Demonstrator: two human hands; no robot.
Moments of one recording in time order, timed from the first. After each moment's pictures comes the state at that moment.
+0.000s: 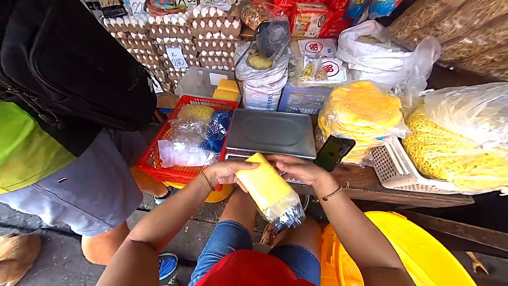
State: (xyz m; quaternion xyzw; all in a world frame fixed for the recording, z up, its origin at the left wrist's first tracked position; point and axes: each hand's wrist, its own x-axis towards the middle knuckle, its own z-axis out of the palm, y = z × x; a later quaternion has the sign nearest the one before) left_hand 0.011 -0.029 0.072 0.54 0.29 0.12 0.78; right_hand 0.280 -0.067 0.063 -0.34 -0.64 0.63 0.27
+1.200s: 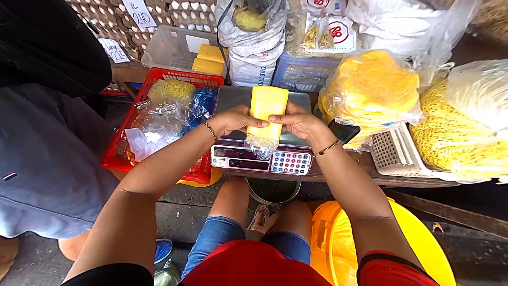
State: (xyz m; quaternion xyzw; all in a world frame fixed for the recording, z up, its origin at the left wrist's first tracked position) left_hand 0.081 0.085 0.098 0.66 0.37 0.17 0.64; right_hand 0.298 0.036 0.089 -0.41 -0.52 0.62 0.42
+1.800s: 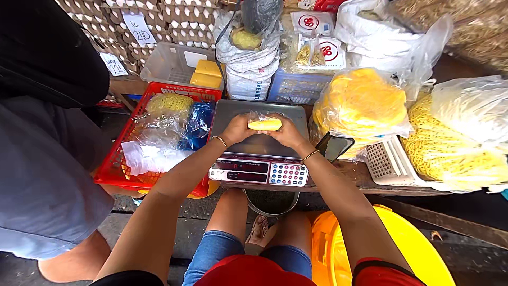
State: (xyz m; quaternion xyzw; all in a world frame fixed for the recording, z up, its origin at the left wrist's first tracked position) left_hand 0.096 0.148 0.020 0.89 0.29 0.30 0.21; right_hand 0.312 0.086 0.026 -0.46 -0.77 0.18 0.40
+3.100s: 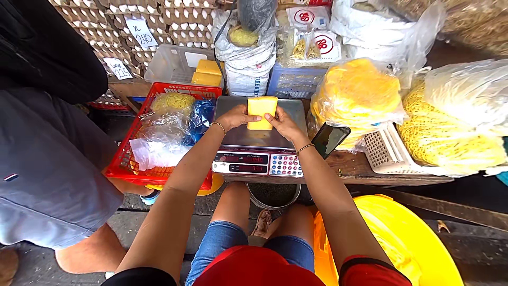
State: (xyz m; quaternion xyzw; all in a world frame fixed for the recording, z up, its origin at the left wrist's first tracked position) left_hand 0.096 0.146 0.055 0.74 0.33 0.21 0.54; right_hand 0.305 0.082 0.016 -0.48 -0.60 0.43 0.48
